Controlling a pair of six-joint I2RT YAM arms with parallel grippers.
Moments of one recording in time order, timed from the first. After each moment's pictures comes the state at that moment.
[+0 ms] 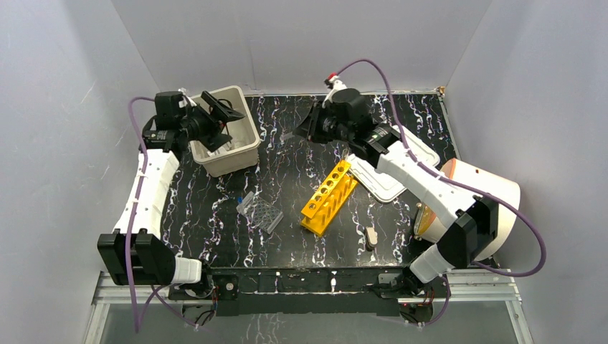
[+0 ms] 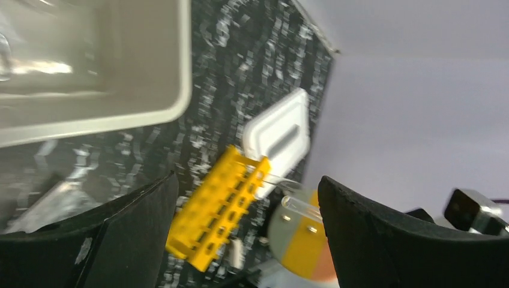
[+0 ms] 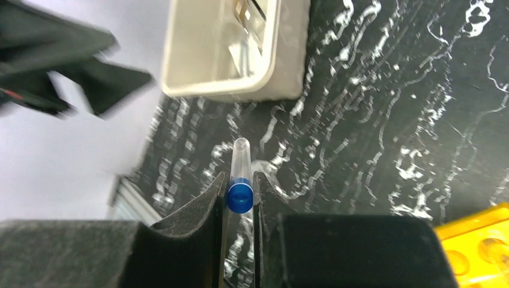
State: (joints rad) left arm -0.02 1.35 1.31 -0.54 0.50 -0.97; right arm 0.71 1.51 1.48 -0.34 -0.15 0.71
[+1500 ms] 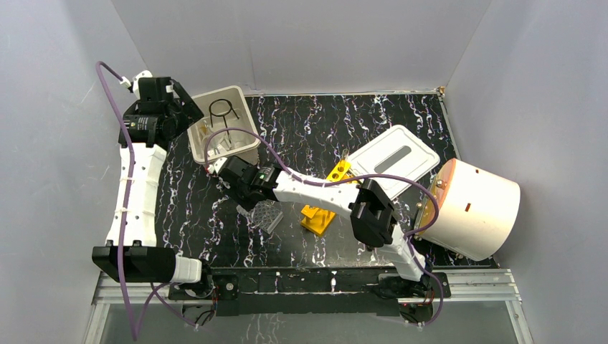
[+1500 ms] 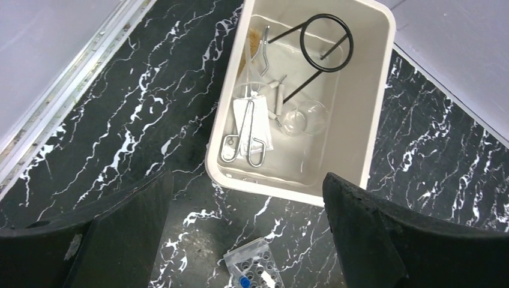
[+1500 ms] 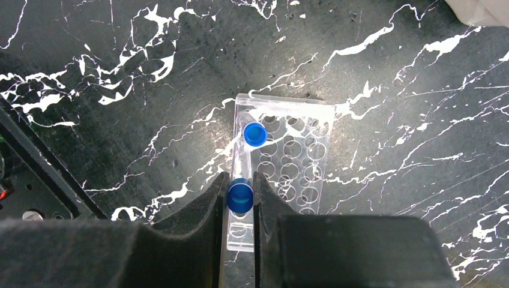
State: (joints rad) left arm -0.02 1.37 1.67 -0.98 -0.32 -0.55; right arm 1.22 2.19 2.01 -0.76 0.07 0.13
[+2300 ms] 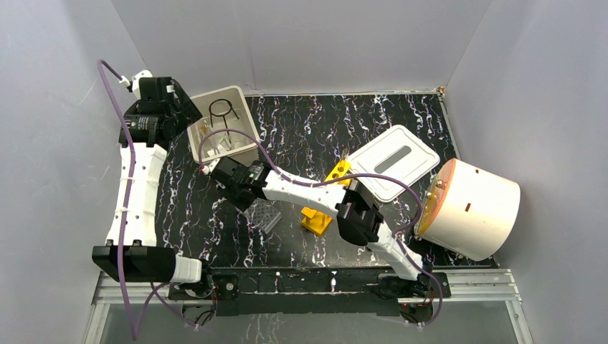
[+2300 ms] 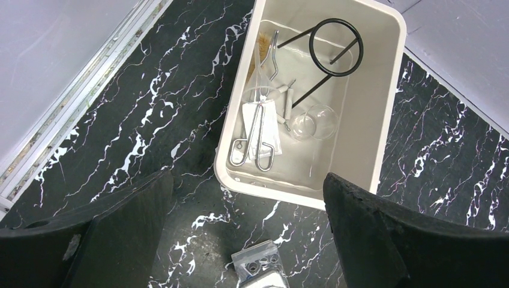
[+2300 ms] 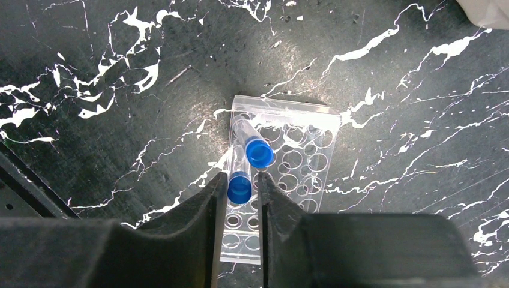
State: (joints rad) left arm -0.02 1.37 1.67 -0.98 -0.37 -0.52; right arm 1.22 2.33 2.20 -0.88 0.10 0.13
